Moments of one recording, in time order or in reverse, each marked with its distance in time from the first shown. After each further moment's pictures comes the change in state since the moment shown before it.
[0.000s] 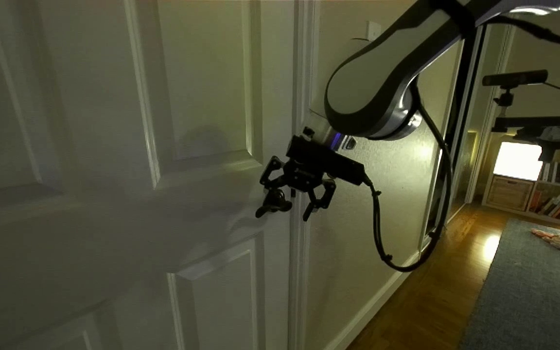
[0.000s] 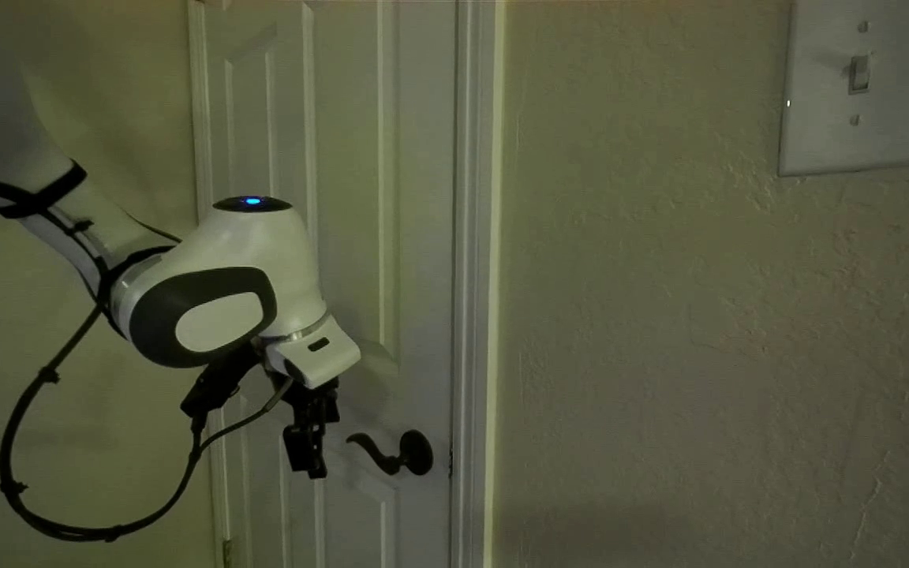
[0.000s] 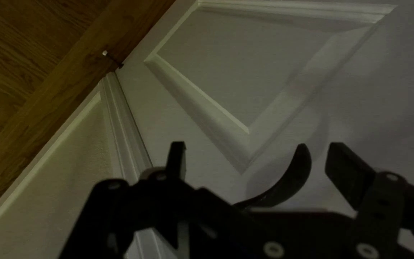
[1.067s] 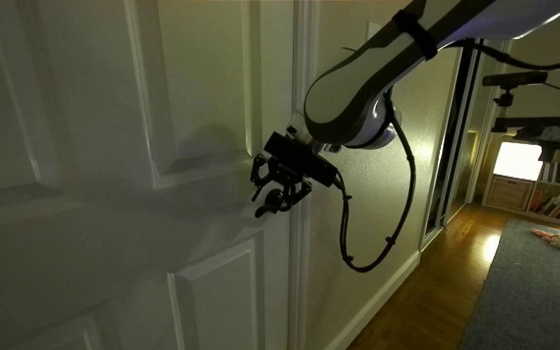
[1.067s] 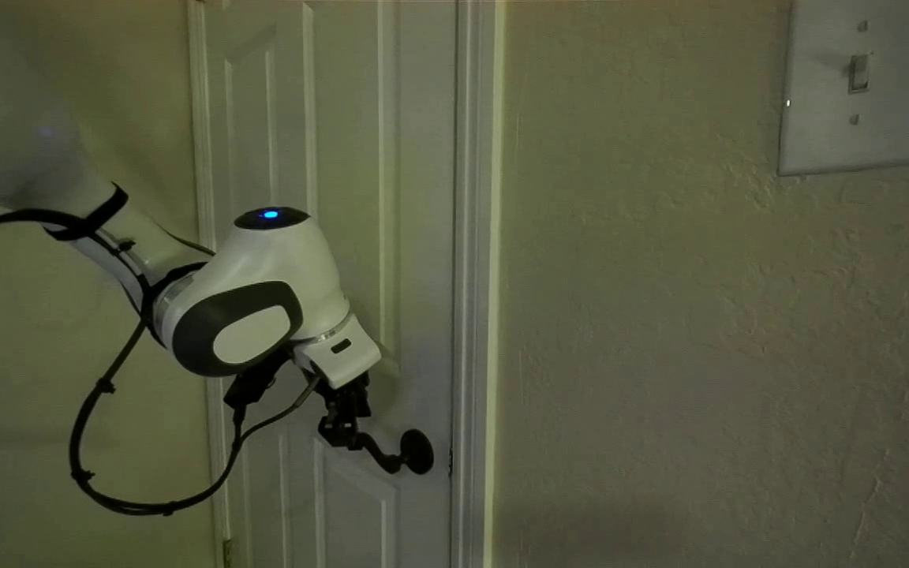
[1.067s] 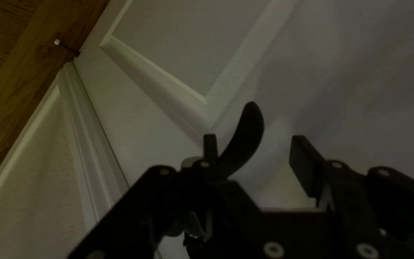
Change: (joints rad) arm 0.004 0.113 -0.006 0.151 0.042 0.087 0.067
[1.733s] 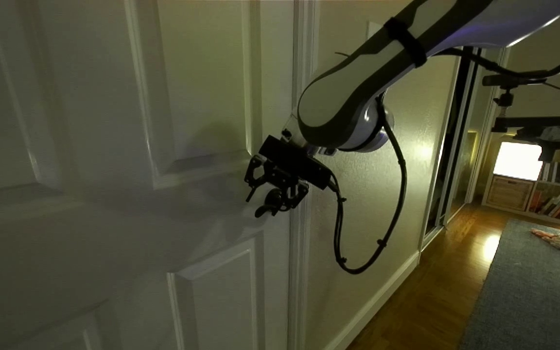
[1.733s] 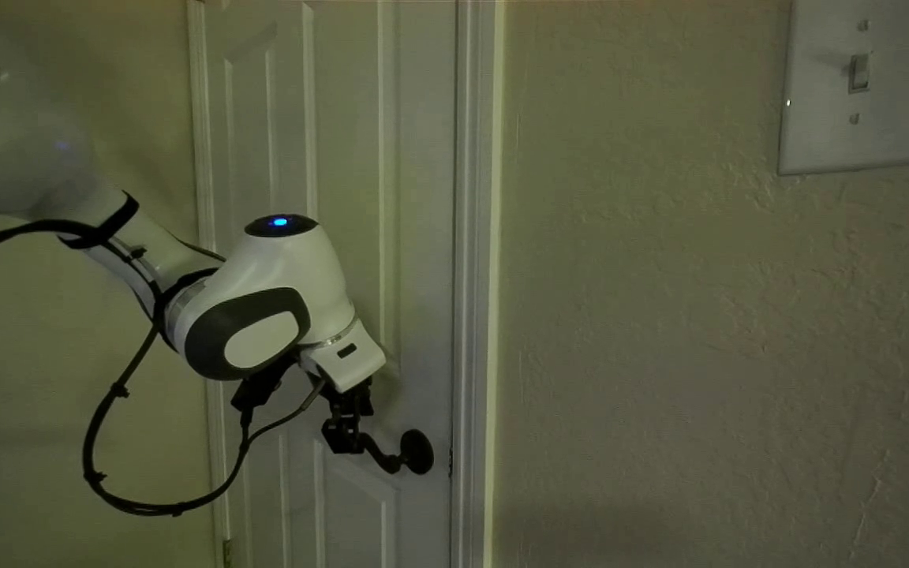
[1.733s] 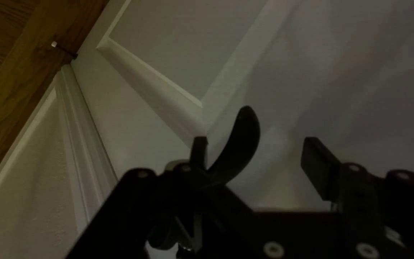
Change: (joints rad) arm 0.000 0.040 0.001 0.053 0.002 -0.023 -0.002
